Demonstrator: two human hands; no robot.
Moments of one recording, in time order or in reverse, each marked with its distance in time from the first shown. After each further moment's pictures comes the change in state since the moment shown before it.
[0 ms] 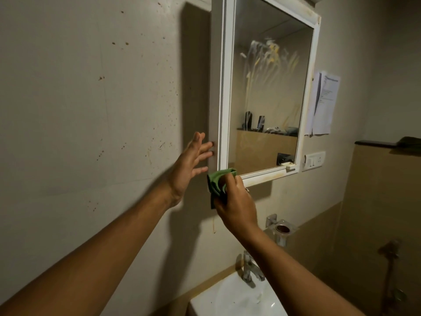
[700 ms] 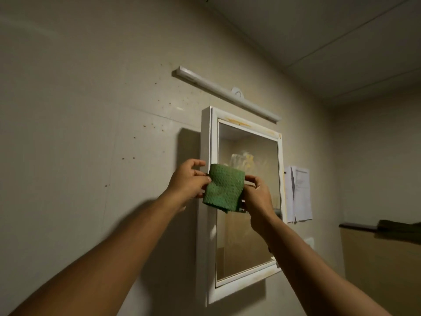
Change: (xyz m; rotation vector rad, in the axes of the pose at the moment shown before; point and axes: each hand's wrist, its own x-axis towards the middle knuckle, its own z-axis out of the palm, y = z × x) left_hand 0.091 0.150 -0.006 0.178 0.199 0.168; right_hand 0.183 -0.068 -0.150 0.926 0.164 0.308
